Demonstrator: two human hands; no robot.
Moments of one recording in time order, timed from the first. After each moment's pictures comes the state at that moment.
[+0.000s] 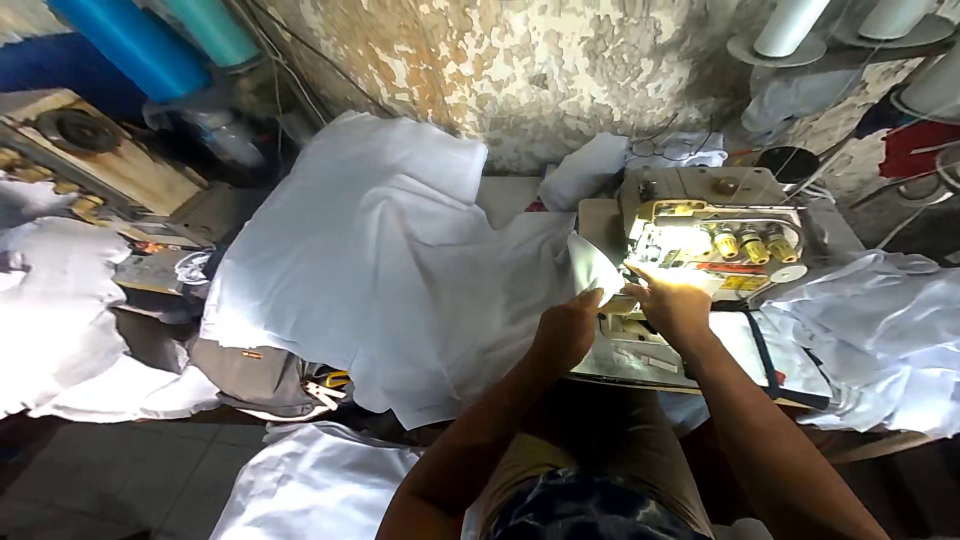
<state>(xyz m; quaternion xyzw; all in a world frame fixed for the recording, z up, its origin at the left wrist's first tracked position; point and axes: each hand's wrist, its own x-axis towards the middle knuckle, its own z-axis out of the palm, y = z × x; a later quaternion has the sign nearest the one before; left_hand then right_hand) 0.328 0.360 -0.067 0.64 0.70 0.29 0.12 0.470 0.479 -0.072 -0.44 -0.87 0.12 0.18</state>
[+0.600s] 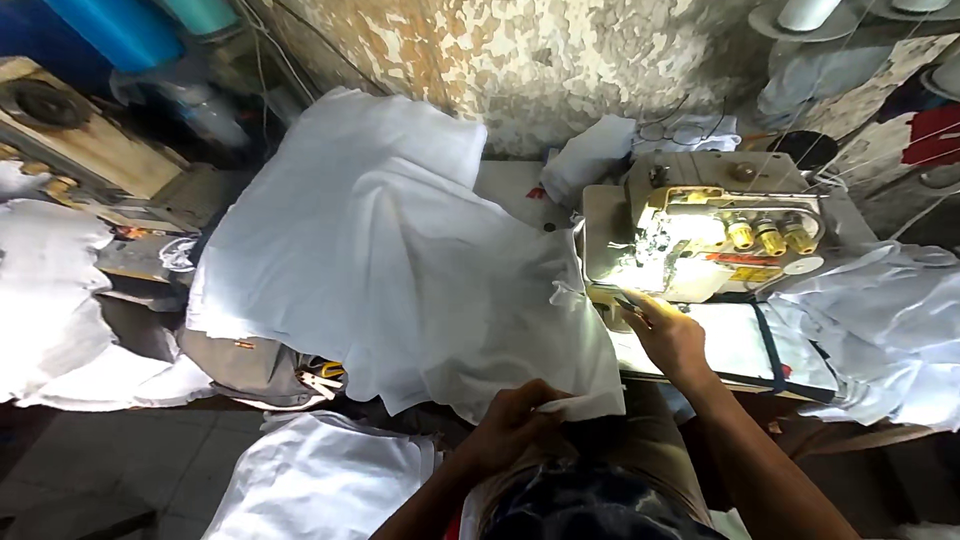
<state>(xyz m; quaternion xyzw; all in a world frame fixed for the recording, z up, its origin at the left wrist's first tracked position) 0.305 0.218 -0.083 0.54 0.48 0.53 0.45 0.487 0.435 -0.106 -0.41 -0.85 0.20 0.25</state>
